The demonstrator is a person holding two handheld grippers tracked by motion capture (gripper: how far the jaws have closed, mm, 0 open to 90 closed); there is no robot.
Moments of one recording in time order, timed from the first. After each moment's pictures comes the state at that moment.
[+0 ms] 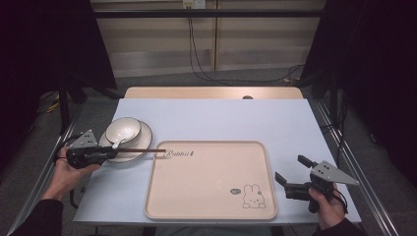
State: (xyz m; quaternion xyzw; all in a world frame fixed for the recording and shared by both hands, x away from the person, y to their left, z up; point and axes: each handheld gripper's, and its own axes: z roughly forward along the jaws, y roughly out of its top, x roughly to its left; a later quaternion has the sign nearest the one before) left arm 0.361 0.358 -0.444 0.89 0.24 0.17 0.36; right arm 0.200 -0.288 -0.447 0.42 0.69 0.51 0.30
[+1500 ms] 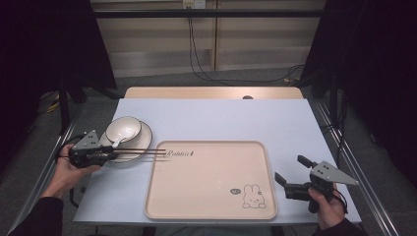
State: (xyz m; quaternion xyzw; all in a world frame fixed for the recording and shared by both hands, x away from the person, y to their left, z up) left arm 0.366 0.353 -0.450 0.90 0.20 0.17 0.35; right arm 0.200 -0.287 -0.447 0.42 0.69 0.51 0.30
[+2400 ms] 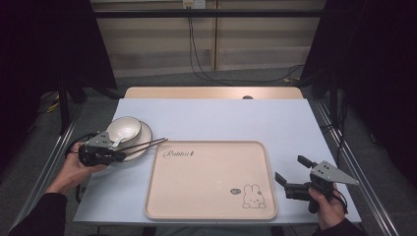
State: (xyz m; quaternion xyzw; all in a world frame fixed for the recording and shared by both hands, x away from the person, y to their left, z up) left arm 0.371 0.331 -0.444 0.92 0.19 0.10 0.32; right arm 0.200 -0.288 -0.448 0.43 0.69 0.51 0.29
